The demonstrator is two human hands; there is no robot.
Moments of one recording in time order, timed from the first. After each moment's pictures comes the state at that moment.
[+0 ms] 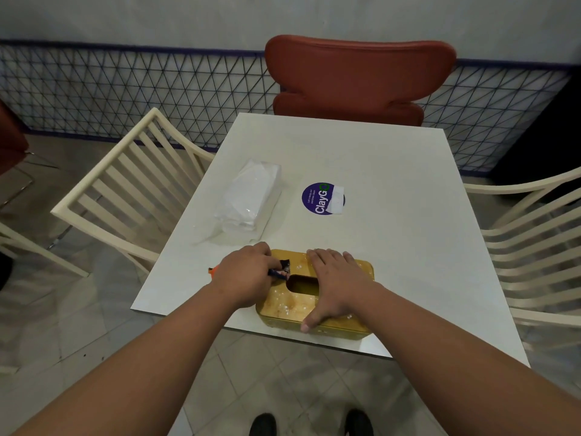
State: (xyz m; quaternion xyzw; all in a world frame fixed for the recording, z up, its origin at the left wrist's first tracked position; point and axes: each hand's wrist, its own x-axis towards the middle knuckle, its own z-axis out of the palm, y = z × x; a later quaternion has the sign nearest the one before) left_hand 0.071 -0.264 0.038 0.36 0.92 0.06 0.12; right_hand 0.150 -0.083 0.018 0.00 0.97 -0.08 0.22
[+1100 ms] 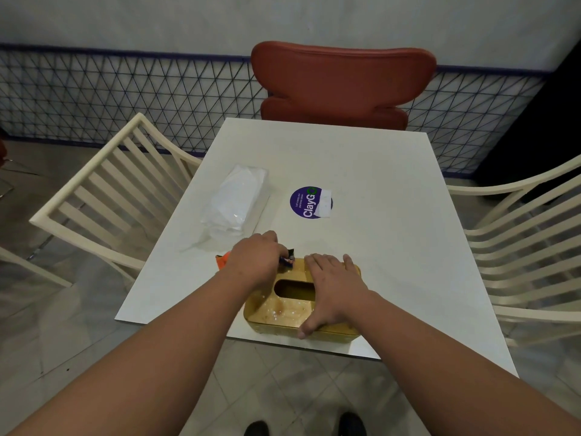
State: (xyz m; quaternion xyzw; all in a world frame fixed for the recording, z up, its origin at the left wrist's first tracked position) left_hand 0.056 -0.218 0.036 0.37 0.92 0.01 0.08; right_hand 0.163 -0.076 0.021 0.03 0.98 -0.06 0.20
